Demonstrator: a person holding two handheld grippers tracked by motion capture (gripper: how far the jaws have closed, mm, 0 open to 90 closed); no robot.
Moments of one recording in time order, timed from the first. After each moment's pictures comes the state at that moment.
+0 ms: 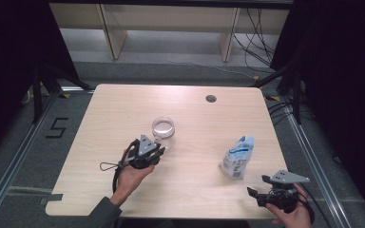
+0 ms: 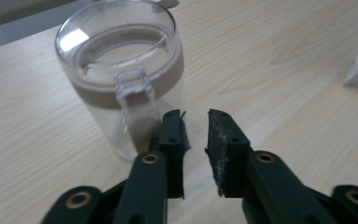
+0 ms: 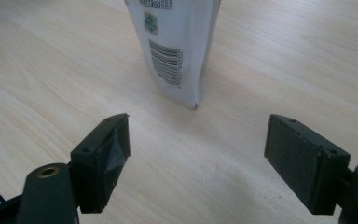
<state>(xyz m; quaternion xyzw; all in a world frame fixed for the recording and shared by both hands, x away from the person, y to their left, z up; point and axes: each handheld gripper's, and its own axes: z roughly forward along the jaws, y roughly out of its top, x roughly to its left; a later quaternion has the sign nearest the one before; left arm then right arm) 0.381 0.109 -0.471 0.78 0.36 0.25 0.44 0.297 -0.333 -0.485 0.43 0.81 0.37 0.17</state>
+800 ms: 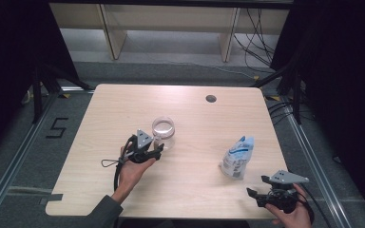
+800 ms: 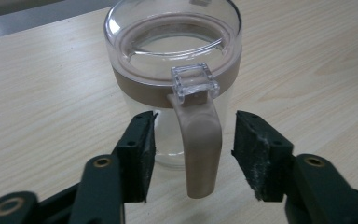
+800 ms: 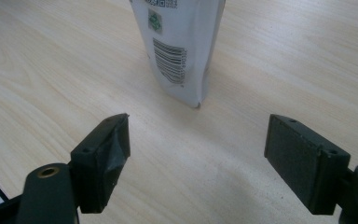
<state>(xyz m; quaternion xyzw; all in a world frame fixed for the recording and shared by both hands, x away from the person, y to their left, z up) 0.409 0.109 -0.480 0.76 0.40 0.26 0.43 0.295 -0.331 -0.484 0.43 0.81 0.37 0.16</state>
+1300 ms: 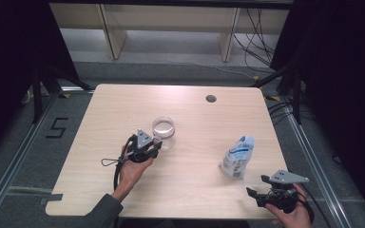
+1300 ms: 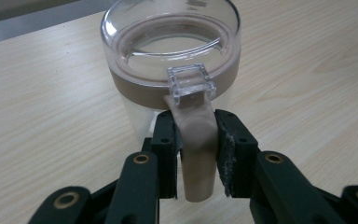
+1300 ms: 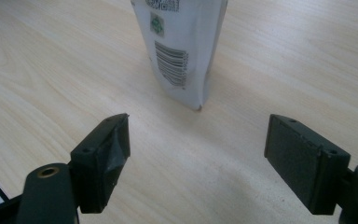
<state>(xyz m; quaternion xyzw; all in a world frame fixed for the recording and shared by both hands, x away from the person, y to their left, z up) 0.411 0.111 -0.481 0.76 0.40 0.26 0.44 0.294 -0.330 -0.483 0.44 0.81 0.37 0.15</state>
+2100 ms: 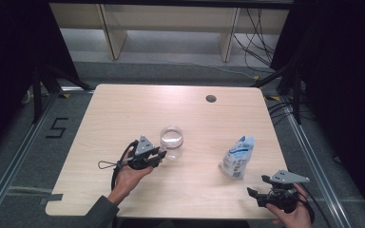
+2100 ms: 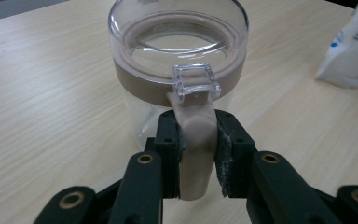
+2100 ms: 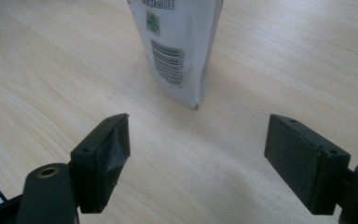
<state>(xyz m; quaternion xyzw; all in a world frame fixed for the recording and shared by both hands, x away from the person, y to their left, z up) 0.385 0.107 -0.478 0.80 0.34 0.19 0.46 0.295 -0.332 -0.483 0.44 0.81 0.37 0.16</state>
